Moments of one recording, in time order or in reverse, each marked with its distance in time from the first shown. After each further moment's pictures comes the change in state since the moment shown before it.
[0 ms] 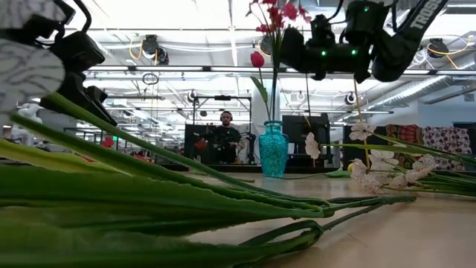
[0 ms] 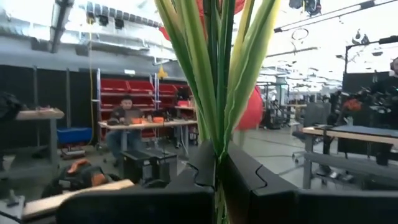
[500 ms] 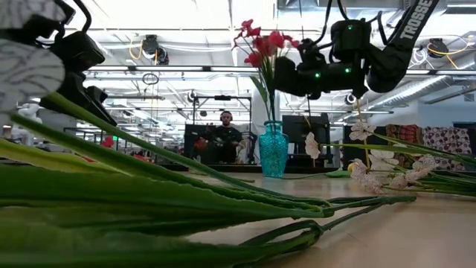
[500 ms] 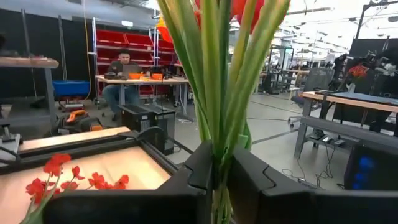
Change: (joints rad) left arm 0.000 0.000 0.000 0.000 0.000 -0.003; right arm -0.010 0.100 0.000 -0.097 0.000 0.002
